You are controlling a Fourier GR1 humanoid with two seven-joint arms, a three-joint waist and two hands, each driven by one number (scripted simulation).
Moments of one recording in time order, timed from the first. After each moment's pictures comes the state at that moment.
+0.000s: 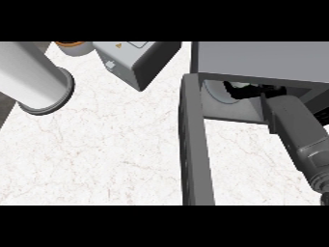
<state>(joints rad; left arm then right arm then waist) 0.66 0.18 0.49 -2.30 0.79 -0.55 -0.01 -0.98 -0.27 -0.33 -0.17 0.29 -0.16 -0.74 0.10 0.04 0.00</state>
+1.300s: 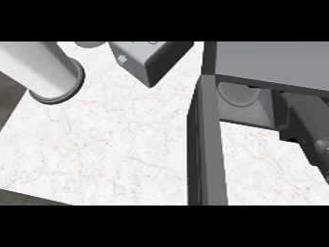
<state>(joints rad) 0.56 0.25 0.49 -2.28 0.83 -0.54 0.02 -1.02 -0.35 -0.39 -0.08 0.24 -0.36 -0.72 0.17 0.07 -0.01</state>
